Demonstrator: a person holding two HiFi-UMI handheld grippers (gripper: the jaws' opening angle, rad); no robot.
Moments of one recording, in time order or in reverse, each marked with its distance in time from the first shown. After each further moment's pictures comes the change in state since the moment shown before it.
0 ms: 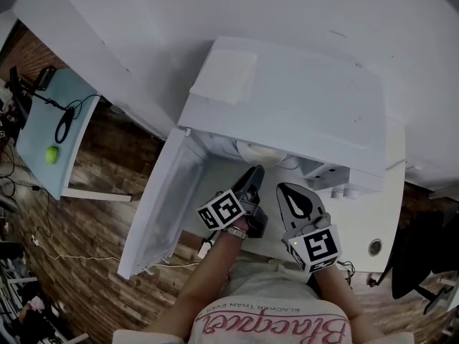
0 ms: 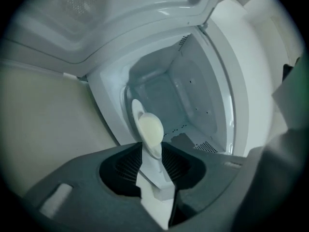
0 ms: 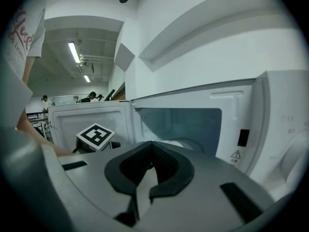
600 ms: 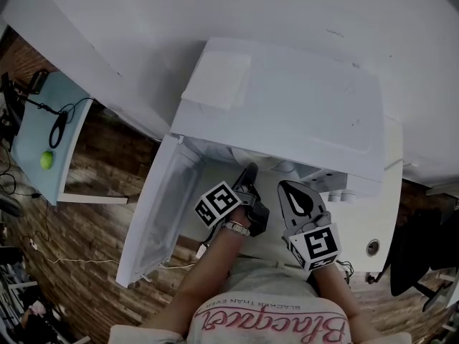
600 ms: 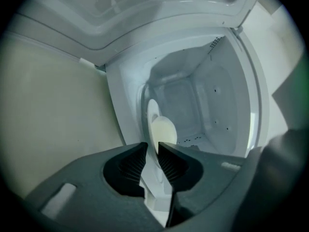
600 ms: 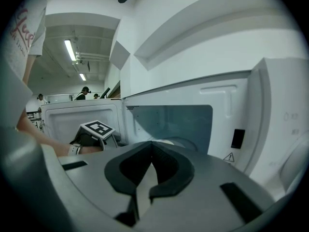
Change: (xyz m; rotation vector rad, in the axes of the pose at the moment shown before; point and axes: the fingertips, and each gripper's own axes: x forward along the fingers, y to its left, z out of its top) left arm 0.015 0.021 0.006 -0.231 -0.020 0.149; right arm 0.008 -0.022 -0.005 0.008 0.014 -0.049
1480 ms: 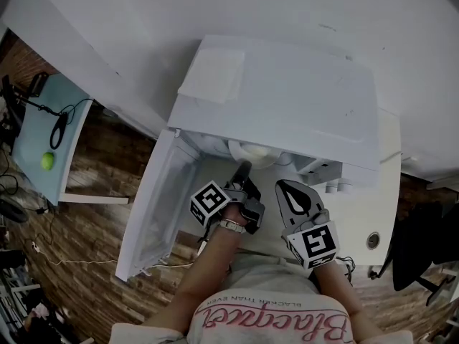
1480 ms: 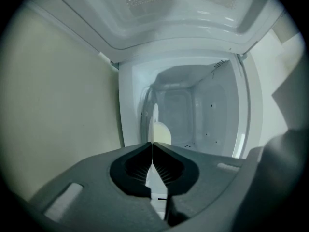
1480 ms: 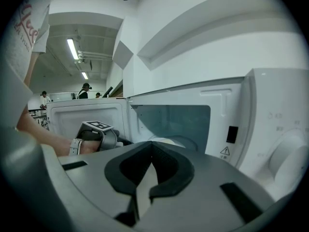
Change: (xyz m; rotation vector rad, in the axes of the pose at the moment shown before) left arm -0.015 -0.007 0.000 -0.187 -0.033 -0.087; right arm -0.015 0.009 -0.004 -0.021 0.006 0.015
